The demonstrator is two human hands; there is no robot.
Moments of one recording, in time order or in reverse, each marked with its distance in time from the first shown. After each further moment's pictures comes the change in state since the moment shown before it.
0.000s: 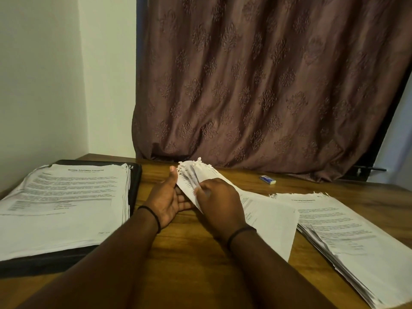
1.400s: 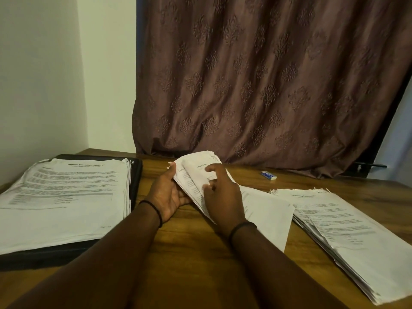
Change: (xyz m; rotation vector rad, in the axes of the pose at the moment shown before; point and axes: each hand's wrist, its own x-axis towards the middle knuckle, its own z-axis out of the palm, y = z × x) left_hand 0.003 -0.001 -0.001 -0.091 -0.025 -0.023; right_hand -0.002 0.002 0.005 0.226 0.060 0.147
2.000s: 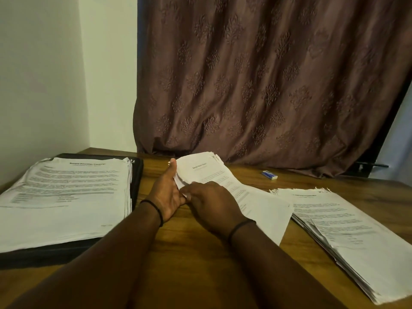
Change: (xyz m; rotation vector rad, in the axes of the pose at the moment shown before) left_hand -0.003 0.002 0.002 -0.051 -0.063 0.013; right_hand -0.003 0.000 0.005 -0.251 -0.296 -0.376
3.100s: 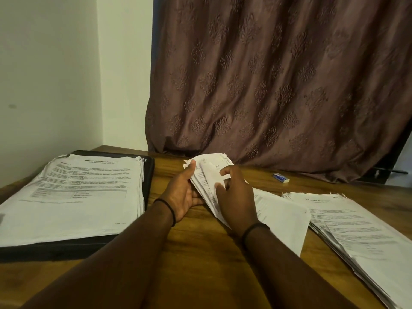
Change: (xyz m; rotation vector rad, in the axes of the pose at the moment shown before) left_hand 0.002 -0.002 0.002 0.151 0.042 -0.020; right_hand 0.005 0.003 -0.006 0.305 0.287 0.419
